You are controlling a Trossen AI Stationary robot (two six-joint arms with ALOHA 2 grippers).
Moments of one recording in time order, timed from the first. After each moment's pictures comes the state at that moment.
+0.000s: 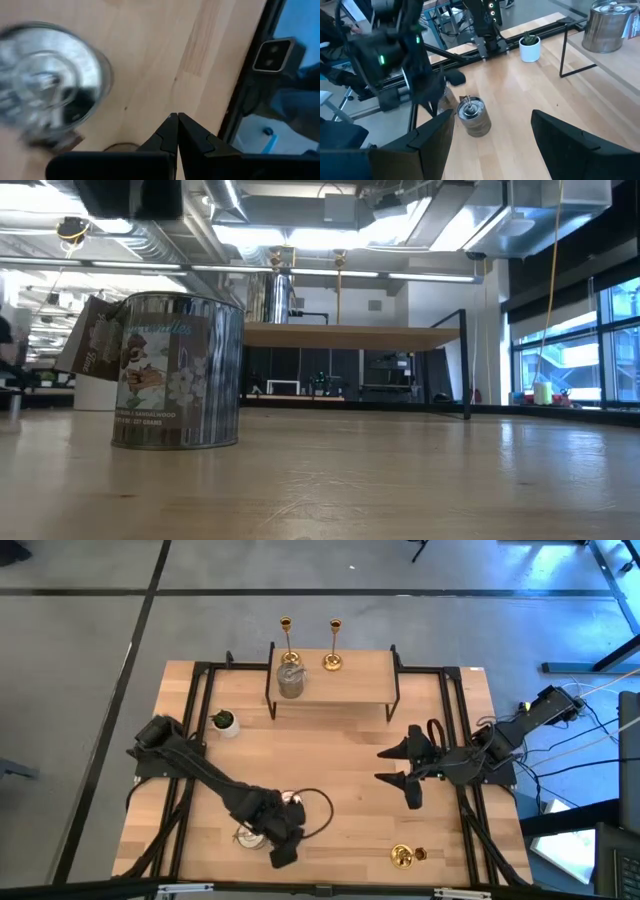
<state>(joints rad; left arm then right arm) -0.57 1.84 1.51 -0.87 -0.04 -0.95 0.58 1.12 1.14 -0.51 0.58 0.60</state>
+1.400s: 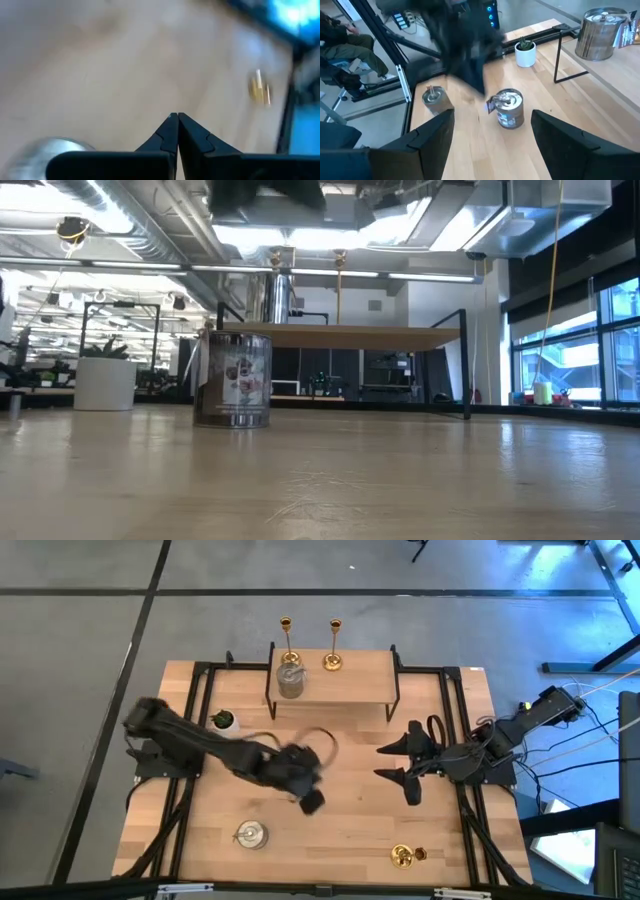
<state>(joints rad) -0.35 1.62 1.40 -0.62 -0.44 -0.85 0.55 1.11 1.13 -0.50 0.57 0.55</state>
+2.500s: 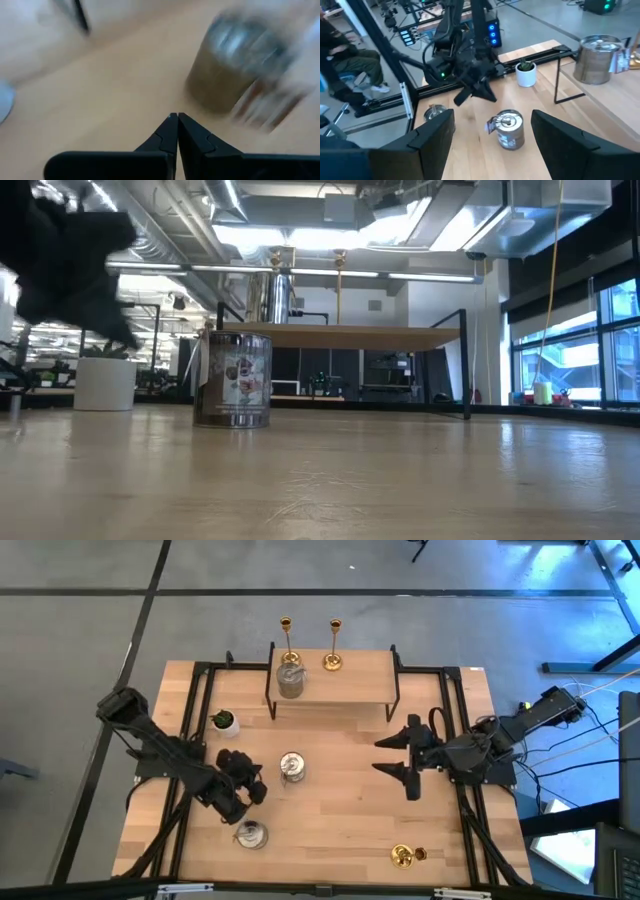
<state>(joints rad) -0.65 1.37 0.66 -0.67 -0.83 -1.52 0.51 1.10 1.13 -0.40 0.56 0.46</state>
